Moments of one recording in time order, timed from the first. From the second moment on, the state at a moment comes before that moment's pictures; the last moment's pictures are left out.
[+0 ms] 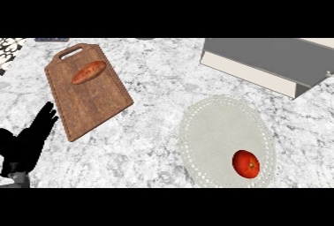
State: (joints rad) left arm 0.01 0.31 0.14 -1.40 0.10 -0.05 0.08; right arm -1.22 -0.47 -0.41 -0.84 0.88 -0.04 0.53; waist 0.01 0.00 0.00
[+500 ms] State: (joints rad) left arm 0.01 0.31 0.16 -1.40 0.09 -0.05 0.09; right arm -1.20 -0.54 -0.55 -1.06 0.67 0.06 0.59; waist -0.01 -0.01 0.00
